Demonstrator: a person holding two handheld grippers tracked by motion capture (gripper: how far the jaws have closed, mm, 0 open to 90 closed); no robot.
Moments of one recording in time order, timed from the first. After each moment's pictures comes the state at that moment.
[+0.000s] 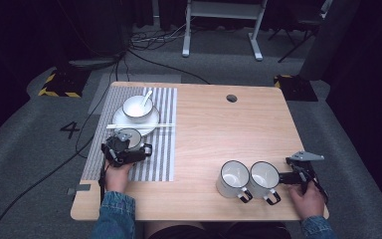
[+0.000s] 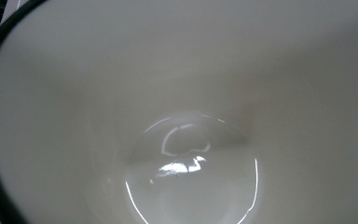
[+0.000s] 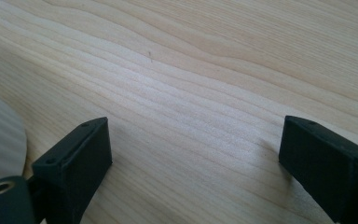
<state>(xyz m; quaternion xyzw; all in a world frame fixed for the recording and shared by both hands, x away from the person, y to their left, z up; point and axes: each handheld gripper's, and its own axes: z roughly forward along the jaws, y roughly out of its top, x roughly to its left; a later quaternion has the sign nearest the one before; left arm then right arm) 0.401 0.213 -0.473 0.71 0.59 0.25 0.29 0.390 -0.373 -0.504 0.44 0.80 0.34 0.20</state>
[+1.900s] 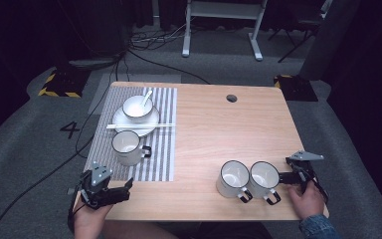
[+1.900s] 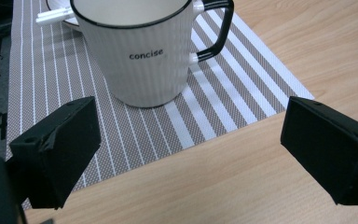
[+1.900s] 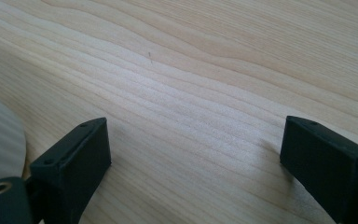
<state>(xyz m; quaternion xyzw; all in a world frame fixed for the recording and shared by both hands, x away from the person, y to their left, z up) 0.268 0.237 -0.434 0.74 0.52 0.24 0.35 0.390 -0.372 -0.504 0.44 0.80 0.34 0.20</state>
